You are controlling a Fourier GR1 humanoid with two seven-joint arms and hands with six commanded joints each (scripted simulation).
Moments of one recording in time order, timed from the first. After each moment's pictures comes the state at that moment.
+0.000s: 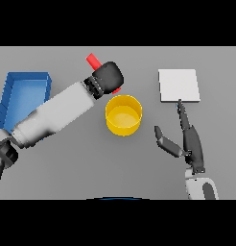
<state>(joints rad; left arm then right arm) -1.14 0.31 -0.97 -0.86 -0.99 -0.32 -0.01 0.12 -0.02 0.15 -1.72 0.29 -0.08 -0.10</state>
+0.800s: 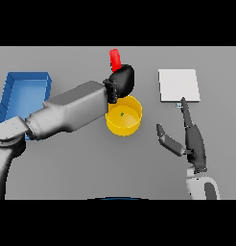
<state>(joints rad) -1.33 0.25 -1.32 -0.77 -1.19 -0.27 -0.08 0.11 -0.03 0.15 -1.73 0.32 -0.10 -0.07</state>
